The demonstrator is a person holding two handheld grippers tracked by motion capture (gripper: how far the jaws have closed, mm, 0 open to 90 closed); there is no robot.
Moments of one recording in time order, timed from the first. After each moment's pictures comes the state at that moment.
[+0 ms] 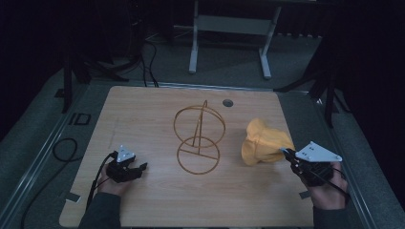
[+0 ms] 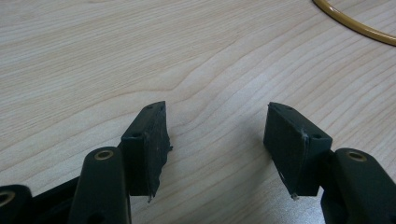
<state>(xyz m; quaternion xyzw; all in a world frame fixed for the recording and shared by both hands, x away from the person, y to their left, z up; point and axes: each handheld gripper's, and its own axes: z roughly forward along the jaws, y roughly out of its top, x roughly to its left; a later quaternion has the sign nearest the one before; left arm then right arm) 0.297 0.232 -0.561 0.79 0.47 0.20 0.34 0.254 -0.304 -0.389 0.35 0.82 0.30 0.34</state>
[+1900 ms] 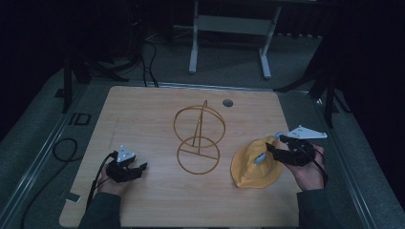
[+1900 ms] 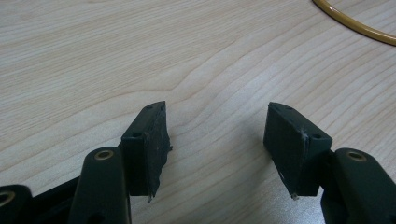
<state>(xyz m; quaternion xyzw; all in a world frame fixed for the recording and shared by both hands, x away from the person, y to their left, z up) 0.297 0.232 -0.561 0.79 0.47 0.20 0.34 0.319 -0.299 -0.418 0.43 0.79 0.36 0.25</state>
